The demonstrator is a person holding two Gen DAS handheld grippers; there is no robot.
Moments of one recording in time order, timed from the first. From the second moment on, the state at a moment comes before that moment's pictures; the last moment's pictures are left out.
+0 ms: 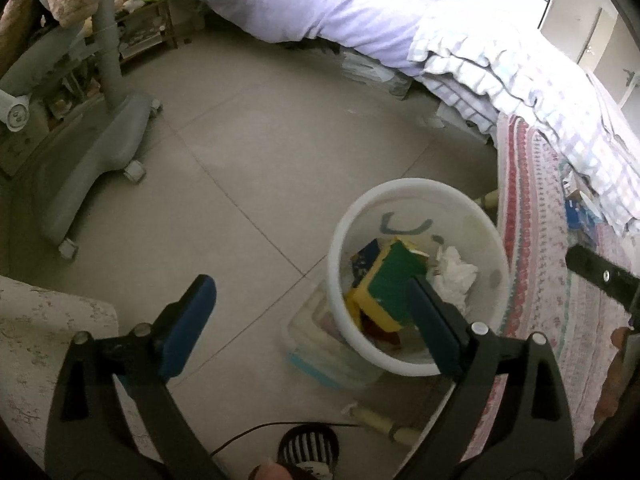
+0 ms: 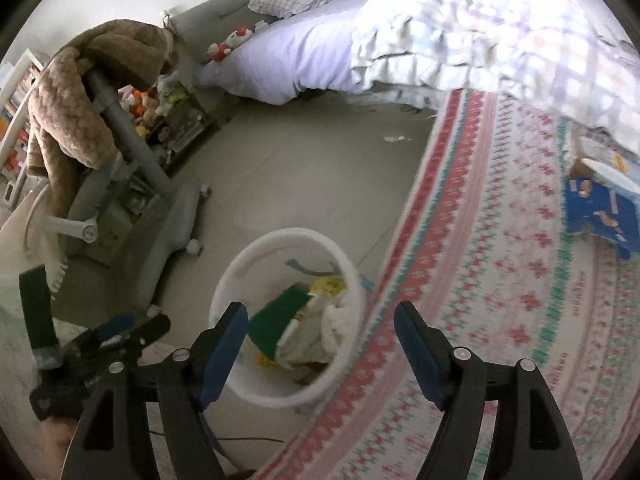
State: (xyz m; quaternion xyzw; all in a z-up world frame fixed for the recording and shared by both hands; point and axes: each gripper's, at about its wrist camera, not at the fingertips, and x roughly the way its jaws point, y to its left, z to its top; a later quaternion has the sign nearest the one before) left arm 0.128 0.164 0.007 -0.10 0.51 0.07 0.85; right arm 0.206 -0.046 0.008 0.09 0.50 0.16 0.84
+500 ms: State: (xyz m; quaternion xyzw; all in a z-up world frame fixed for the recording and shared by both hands) left arm 0.140 0.105 0.014 -0.07 0.51 0.03 0.86; right arm 0.164 -0.162 0.012 0.09 0.50 0.07 0.86
